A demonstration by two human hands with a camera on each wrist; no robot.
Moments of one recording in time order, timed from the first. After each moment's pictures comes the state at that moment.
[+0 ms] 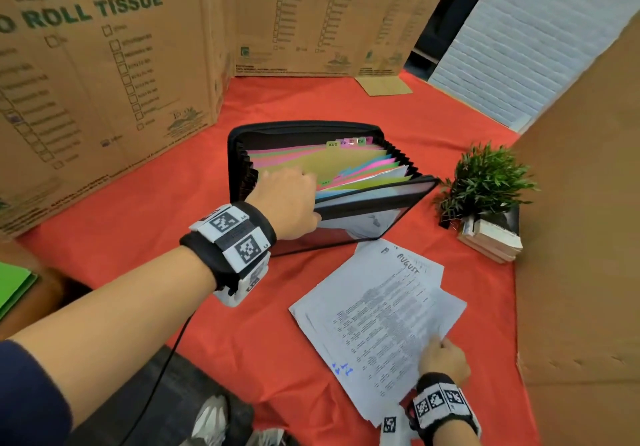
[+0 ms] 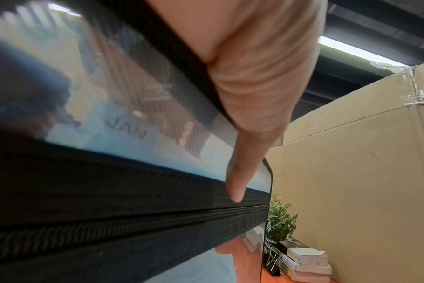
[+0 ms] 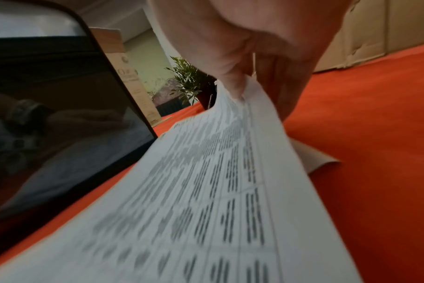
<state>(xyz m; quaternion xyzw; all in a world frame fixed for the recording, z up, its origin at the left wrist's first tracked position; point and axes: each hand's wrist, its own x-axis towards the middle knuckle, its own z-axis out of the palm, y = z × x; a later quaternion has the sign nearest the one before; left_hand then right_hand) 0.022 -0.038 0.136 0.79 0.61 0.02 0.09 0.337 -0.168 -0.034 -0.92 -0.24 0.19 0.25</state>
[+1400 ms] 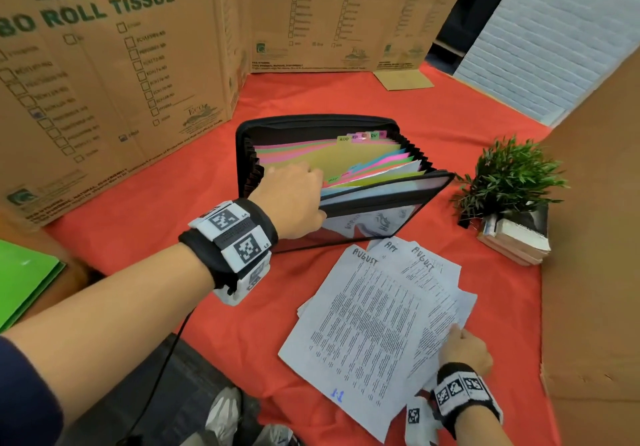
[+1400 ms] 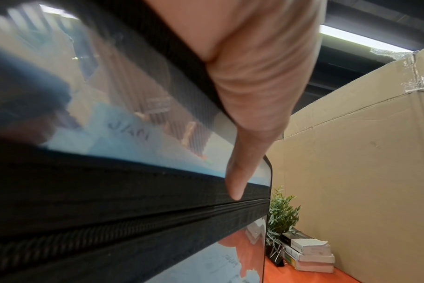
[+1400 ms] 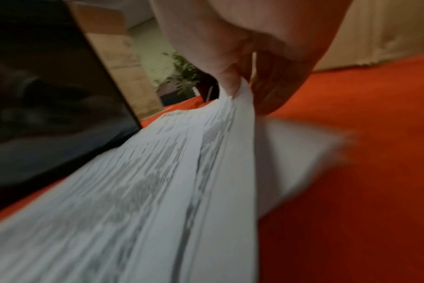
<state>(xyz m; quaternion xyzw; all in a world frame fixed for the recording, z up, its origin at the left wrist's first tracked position) 0.029 -0.044 0.137 0.78 0.62 0.00 0.09 0.356 -0.144 -0.031 -0.91 -0.26 0.20 0.25</state>
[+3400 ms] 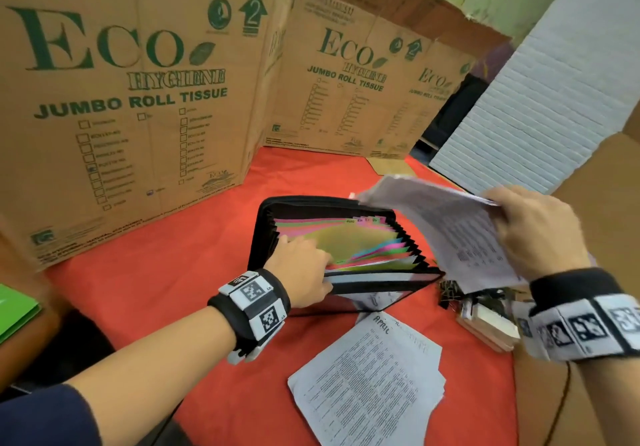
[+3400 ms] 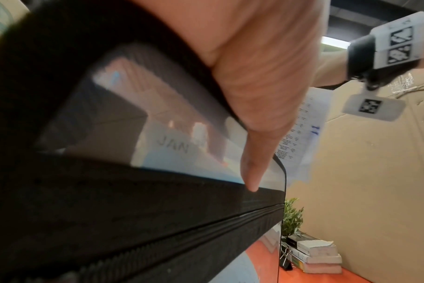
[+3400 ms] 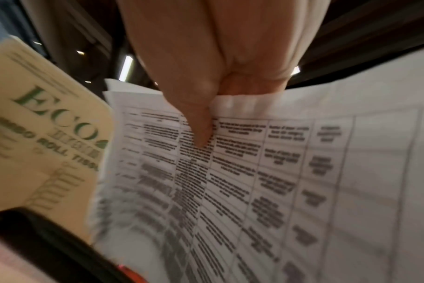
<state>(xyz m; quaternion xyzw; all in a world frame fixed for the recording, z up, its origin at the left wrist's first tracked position) 0.012 -0.051 0.132 0.79 0.61 0.04 0.07 0.281 -0.018 0.295 -0.51 -0.80 -0.28 0.16</state>
